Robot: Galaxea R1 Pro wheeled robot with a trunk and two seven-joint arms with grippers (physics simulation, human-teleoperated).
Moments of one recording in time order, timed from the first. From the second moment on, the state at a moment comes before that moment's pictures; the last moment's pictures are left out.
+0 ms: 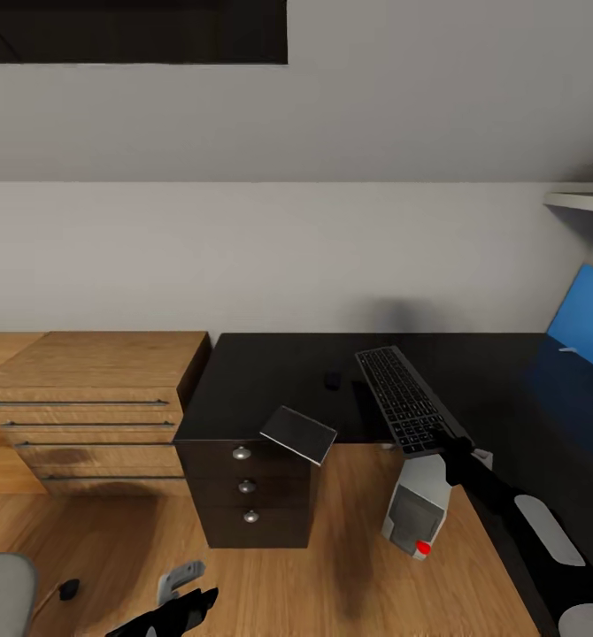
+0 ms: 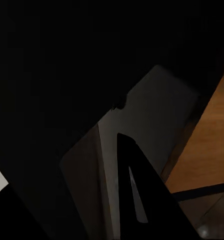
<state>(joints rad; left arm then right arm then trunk) -0.25 -0.09 0.33 -0.72 0.04 0.34 -0.17 -0.48 -0.25 -0.14 -0.87 -1.50 0.51 0.15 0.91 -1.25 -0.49</state>
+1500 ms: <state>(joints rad) -0.25 -0.10 0.33 -0.69 0.04 0.34 -0.17 -0.48 -0.25 -0.15 -0.86 -1.50 0.48 0.24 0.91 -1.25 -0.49</state>
